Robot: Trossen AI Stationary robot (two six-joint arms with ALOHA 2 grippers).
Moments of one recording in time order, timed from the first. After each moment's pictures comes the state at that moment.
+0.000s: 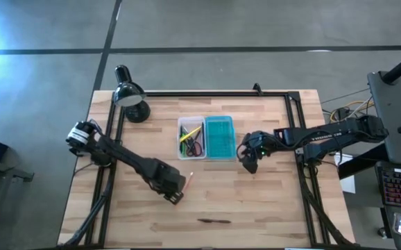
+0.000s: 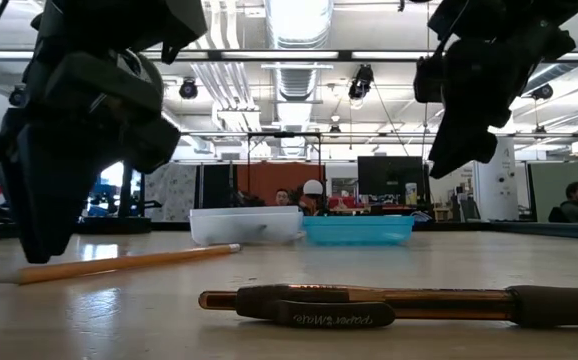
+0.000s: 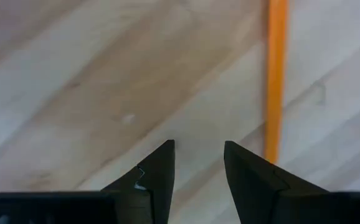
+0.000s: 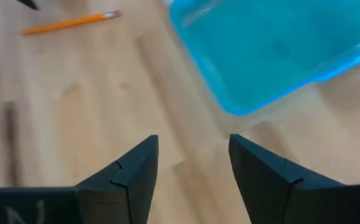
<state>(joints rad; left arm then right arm) -0.36 1.69 0.96 -0.55 0.22 -1.28 0.01 1.19 0.62 -0.33 -0.05 0.57</state>
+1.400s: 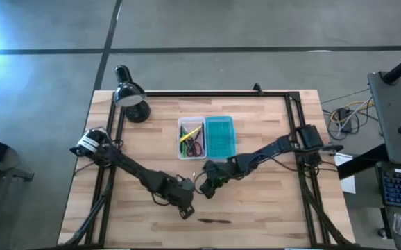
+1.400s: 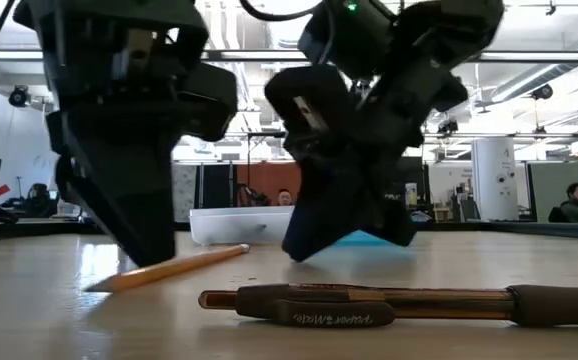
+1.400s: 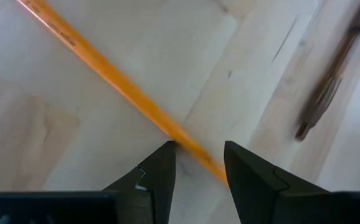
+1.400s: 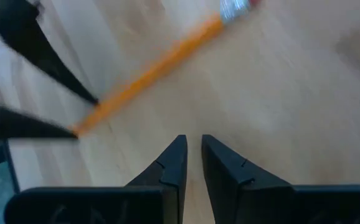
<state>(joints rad) -0.44 1.87 1.07 -0.24 -0.03 -1.06 0.21 2.01 1.10 0.03 -0.11 1.02</state>
